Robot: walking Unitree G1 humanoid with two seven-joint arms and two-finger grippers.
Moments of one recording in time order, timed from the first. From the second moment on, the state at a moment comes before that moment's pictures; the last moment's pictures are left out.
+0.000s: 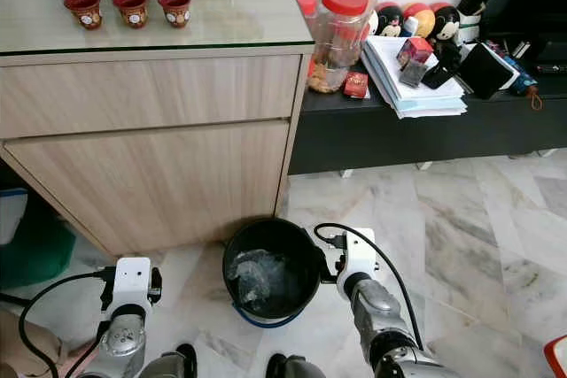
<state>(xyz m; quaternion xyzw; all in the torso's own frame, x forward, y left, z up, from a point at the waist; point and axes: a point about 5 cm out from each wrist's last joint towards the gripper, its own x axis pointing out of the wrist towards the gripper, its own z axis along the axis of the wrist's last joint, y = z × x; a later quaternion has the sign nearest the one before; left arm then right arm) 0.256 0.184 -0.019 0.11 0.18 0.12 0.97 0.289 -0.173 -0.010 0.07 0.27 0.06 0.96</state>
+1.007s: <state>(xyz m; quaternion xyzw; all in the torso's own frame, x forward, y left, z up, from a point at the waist) 0.266 0.174 -0.015 0.11 0.18 0.11 0.97 0.289 -0.177 -0.010 0.06 0.27 0.04 0.96</state>
